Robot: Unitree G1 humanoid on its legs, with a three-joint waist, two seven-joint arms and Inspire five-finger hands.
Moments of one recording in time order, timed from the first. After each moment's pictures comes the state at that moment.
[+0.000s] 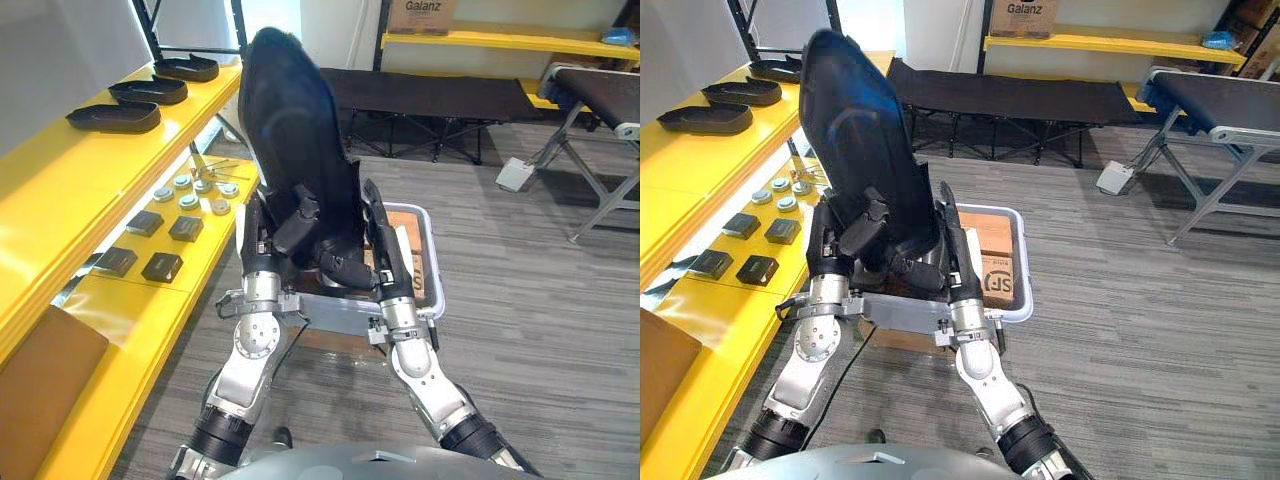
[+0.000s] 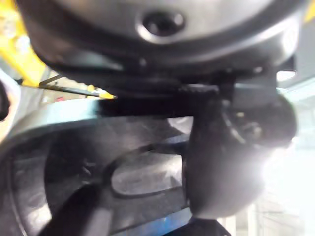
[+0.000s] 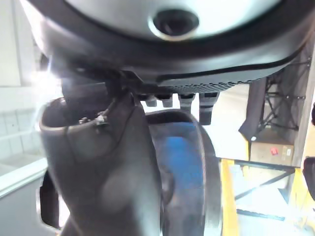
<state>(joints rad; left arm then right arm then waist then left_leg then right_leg) -0.02 0.08 -0.30 -0.08 0.02 -0.28 0.44 0.00 -0.14 0.46 0.17 -0.03 -0.47 -0.40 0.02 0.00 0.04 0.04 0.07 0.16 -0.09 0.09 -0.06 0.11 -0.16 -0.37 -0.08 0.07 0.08</state>
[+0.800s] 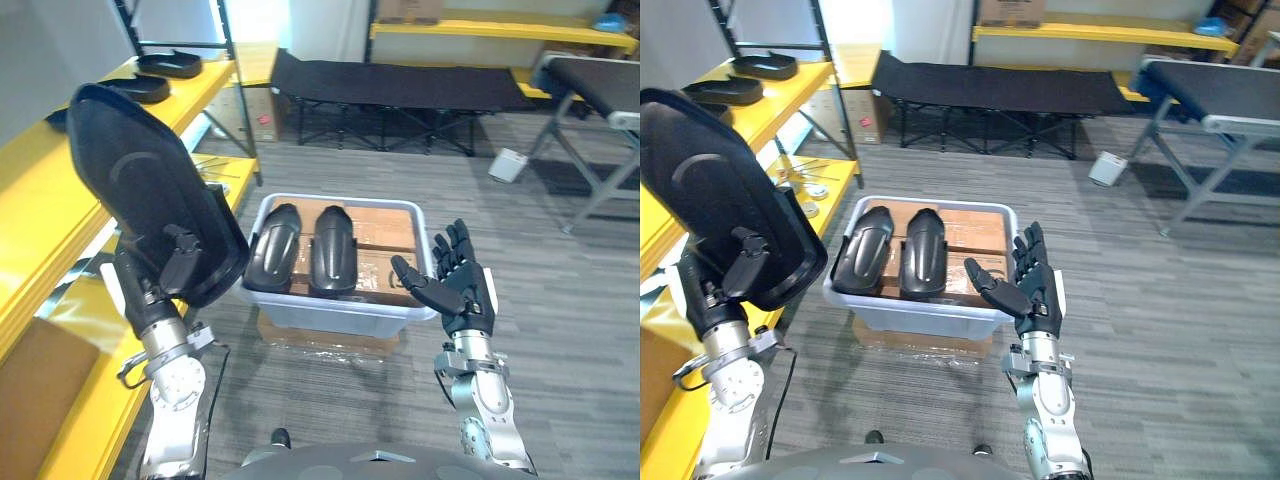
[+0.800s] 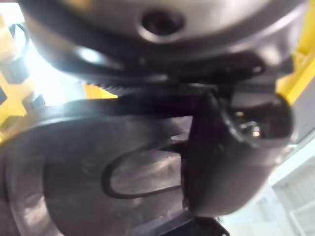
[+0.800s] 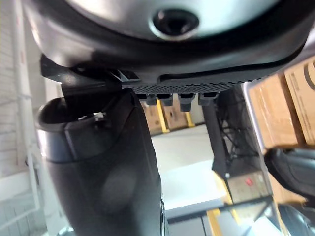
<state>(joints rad) 0.36 0.07 0.14 -0.26 -0.08 -0.28 0.42 0.18 -0.16 0.13 0.15 0.37 -0.42 -0.03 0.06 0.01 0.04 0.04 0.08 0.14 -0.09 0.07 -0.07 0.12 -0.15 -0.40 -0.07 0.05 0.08</state>
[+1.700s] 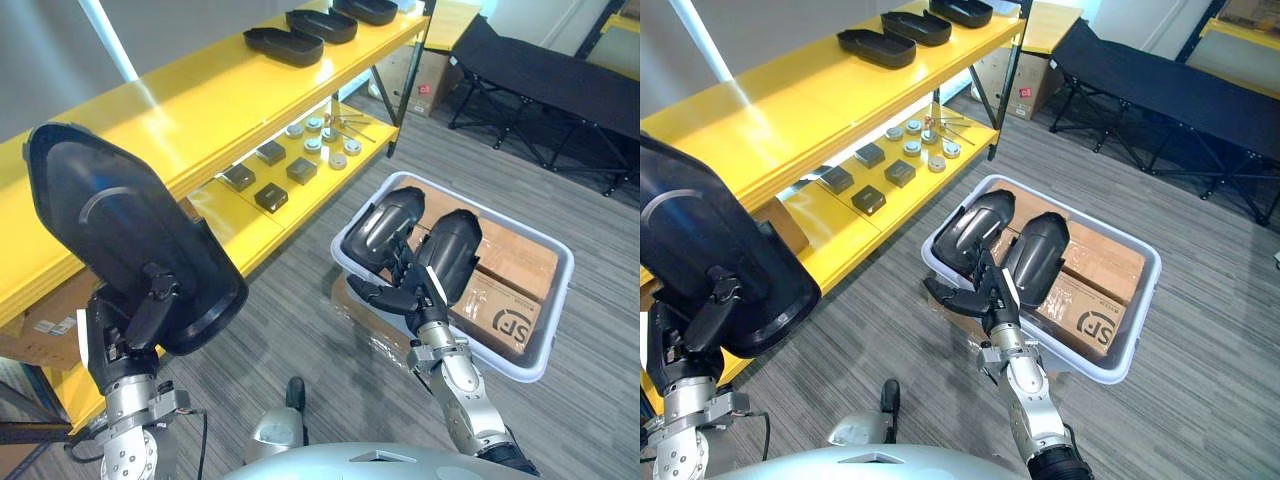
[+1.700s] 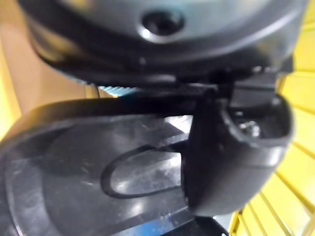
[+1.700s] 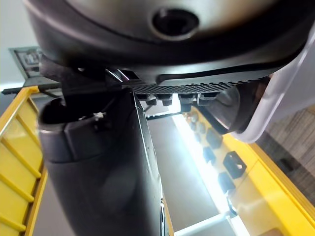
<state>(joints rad) 0.53 0.04 0.19 -0.36 -0.31 -0.33 0.05 0.19 -0.16 0.17 0.15 0.32 -0.27 0.01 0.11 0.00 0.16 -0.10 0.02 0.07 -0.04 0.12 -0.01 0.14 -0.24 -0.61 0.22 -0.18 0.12</state>
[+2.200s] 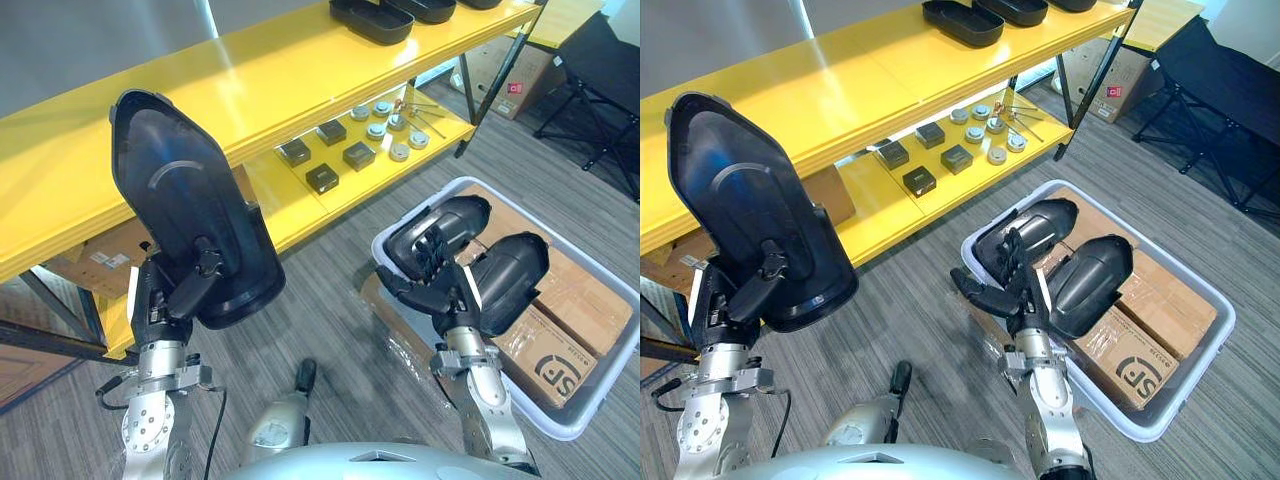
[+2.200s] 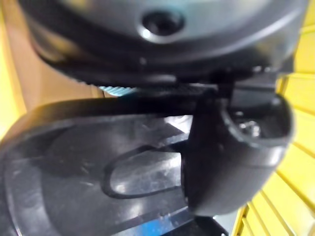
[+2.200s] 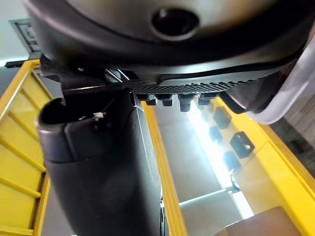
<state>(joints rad) 0.44 0.11 0.10 -0.29 -0.31 -0.33 0.02 0.18 -0.16 0.08 0.09 0.32 -0.32 0.04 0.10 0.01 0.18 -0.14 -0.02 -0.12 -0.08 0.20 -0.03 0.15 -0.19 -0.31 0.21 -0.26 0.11</state>
